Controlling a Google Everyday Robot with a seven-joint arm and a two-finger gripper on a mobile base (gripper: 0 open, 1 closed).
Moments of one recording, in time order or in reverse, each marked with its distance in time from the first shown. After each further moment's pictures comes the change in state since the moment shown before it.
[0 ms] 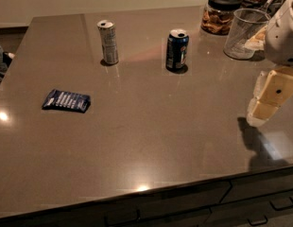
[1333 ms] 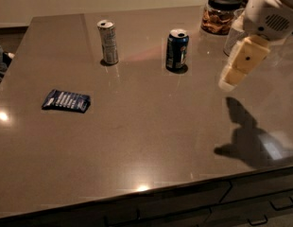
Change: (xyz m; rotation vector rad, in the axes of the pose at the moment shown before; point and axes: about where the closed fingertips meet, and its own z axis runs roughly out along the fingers) arm -0.034 -0.062 0.011 0.018 -0.103 0.127
